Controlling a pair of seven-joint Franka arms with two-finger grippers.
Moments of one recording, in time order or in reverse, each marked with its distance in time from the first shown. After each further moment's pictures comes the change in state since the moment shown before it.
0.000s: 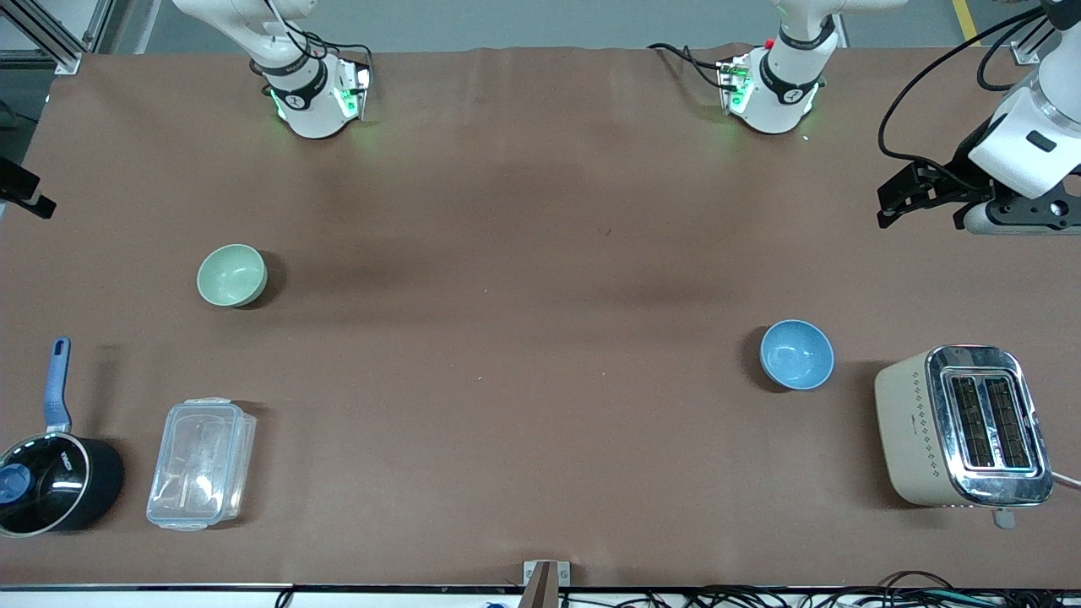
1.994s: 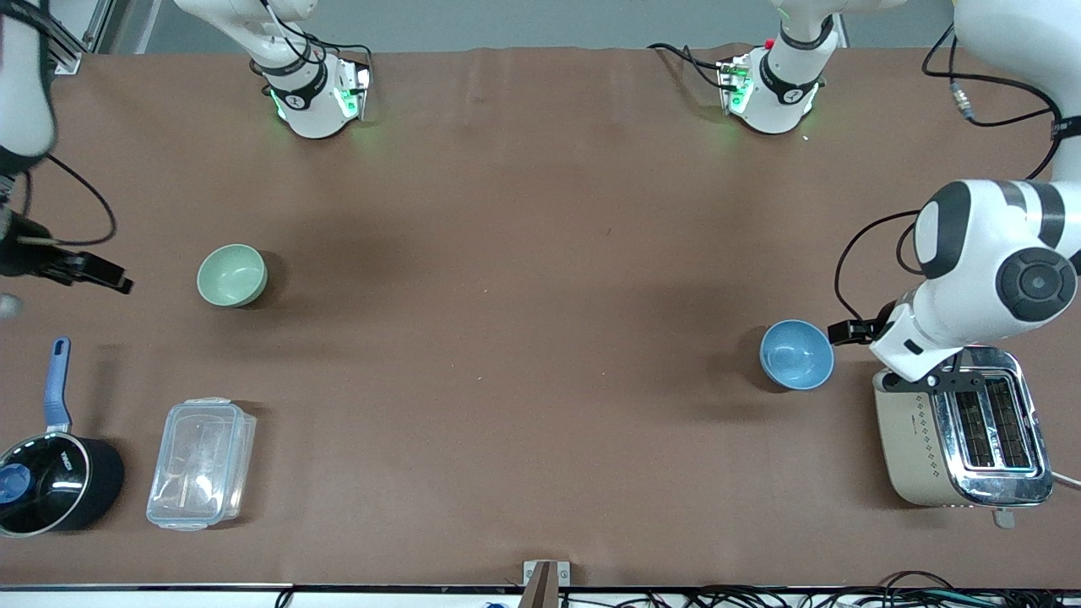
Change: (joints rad) left arm 0.053 0.449 -0.001 -0.041 0.132 0.353 -0.013; right arm -0.067 0.072 -0.011 -0.485 0.000 0.495 -0.001
